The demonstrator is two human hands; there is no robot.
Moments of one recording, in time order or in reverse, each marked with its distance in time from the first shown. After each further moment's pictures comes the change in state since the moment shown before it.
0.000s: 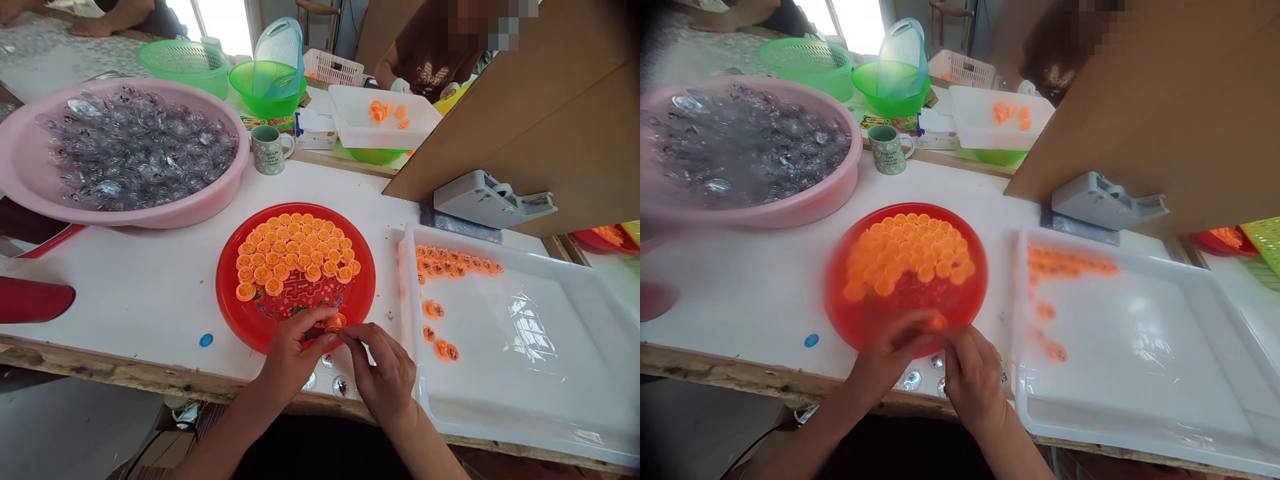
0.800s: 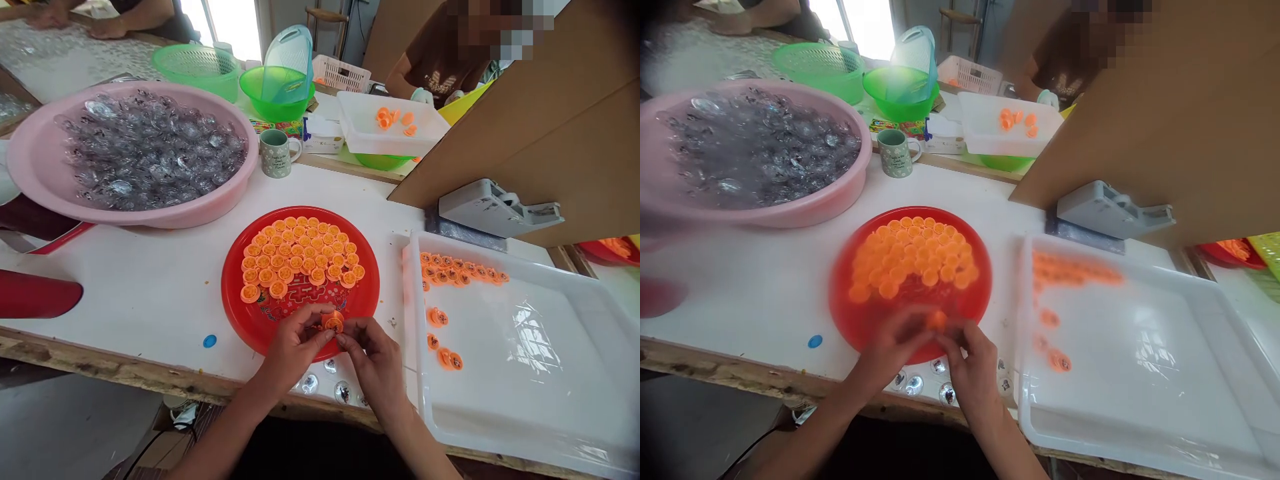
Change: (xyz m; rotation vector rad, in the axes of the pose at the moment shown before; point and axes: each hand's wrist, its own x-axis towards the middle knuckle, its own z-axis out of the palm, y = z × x) left_hand 0.009 0.002 -0.008 -0.119 -0.026 -0.173; right_hand 0.007 0.003 0.016 0.479 -0.147 0.589
